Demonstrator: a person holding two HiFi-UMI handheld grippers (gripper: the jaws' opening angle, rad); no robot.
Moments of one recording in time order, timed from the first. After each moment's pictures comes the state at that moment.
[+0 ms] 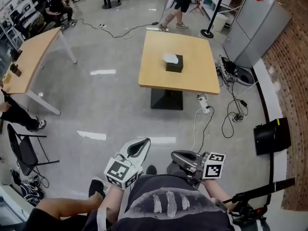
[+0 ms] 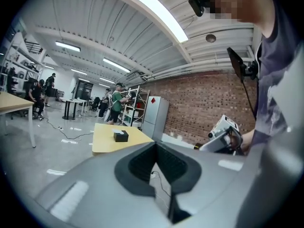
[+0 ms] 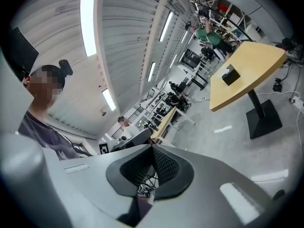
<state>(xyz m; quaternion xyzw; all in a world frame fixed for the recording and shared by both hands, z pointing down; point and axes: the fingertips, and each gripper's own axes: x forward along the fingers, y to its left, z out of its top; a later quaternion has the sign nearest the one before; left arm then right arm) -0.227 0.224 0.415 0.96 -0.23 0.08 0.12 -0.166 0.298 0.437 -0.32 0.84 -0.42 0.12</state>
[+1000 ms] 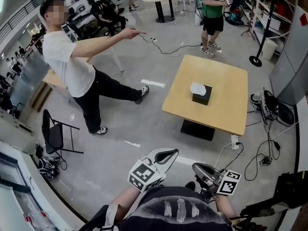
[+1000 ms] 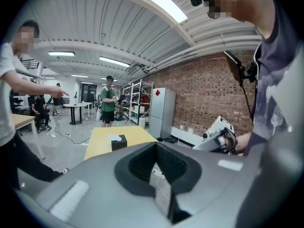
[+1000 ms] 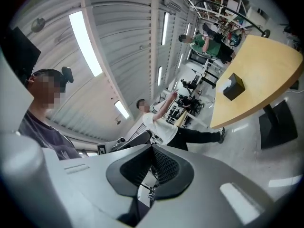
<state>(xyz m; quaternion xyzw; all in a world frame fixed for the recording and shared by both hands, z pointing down) -0.051 0.166 0.400 0.95 -0.27 0.16 0.08 0.008 0.220 0.432 -0.24 0.85 -0.42 0.18</state>
